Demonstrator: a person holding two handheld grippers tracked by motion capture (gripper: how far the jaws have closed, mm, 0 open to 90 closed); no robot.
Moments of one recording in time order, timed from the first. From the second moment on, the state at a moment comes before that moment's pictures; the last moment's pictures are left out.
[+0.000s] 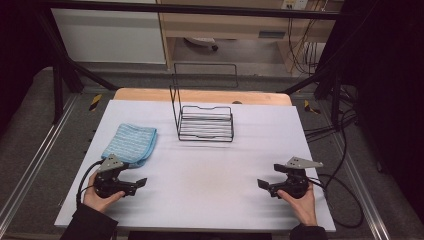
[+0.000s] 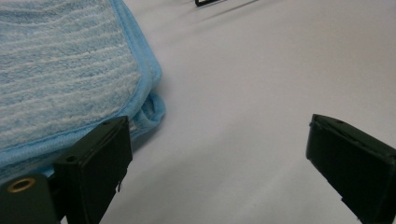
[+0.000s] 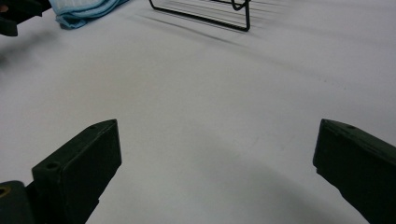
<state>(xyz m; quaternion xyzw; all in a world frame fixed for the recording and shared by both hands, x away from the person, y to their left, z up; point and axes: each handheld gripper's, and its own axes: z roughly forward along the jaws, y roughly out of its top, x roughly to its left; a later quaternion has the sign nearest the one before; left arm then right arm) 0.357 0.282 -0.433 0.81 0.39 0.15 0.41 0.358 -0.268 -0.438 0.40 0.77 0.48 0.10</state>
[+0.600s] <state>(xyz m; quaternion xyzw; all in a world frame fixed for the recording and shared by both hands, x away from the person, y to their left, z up) 0.360 0.278 -0.426 0.81 0.40 0.15 0.41 0.358 -0.268 -0.438 0.40 0.77 0.47 0.11</state>
